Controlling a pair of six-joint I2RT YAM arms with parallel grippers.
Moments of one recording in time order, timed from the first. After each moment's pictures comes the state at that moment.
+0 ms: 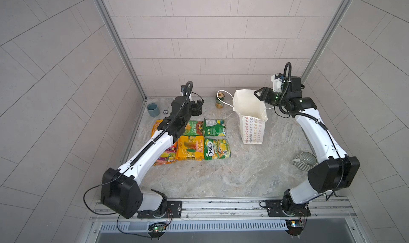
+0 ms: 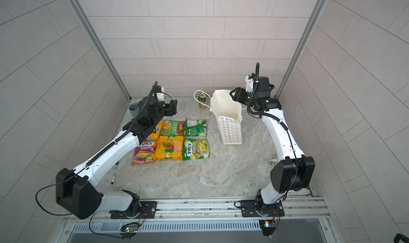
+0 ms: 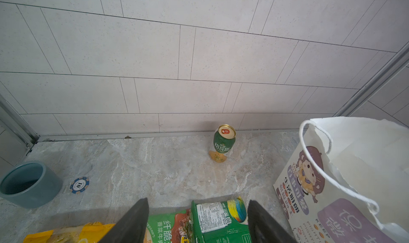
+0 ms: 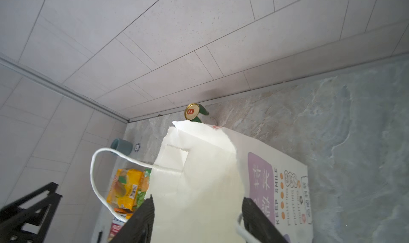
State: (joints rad) left arm -0.41 1.37 1.19 -0.10 -0.20 -0.21; right arm 0.06 1.56 1.62 -0.58 -0.39 0.47
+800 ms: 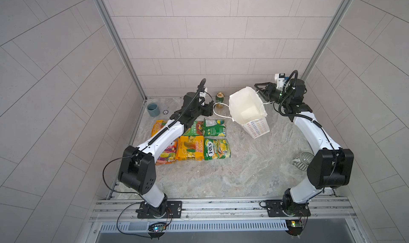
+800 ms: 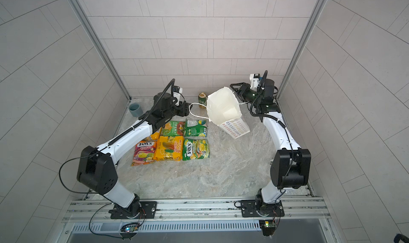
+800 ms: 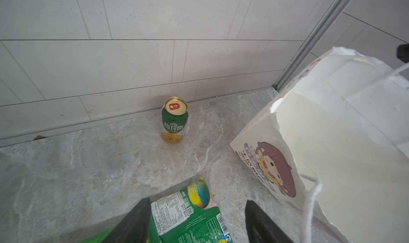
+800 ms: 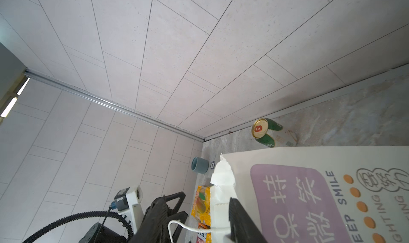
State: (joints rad) left arm -0.45 1.63 1.33 -0.11 0.13 -0.17; right arm -0.04 1.60 1.42 0.06 -0.73 1.00
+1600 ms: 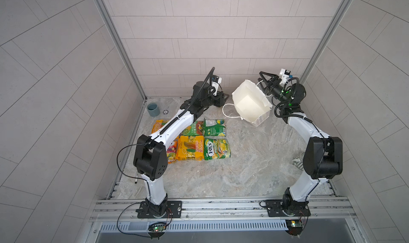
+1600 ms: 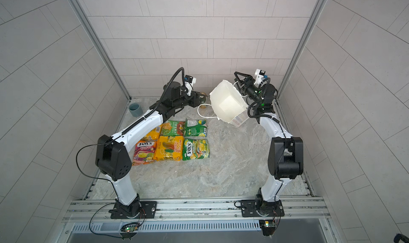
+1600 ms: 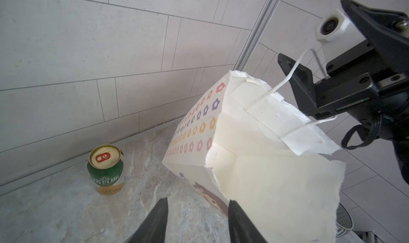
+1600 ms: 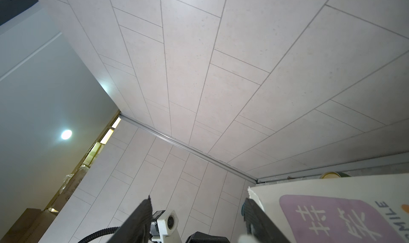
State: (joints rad) left arm -0.49 1.84 1.68 -0.11 0.35 -0.22; right arm -0.05 1.73 1.37 0.75 -0.68 1.42
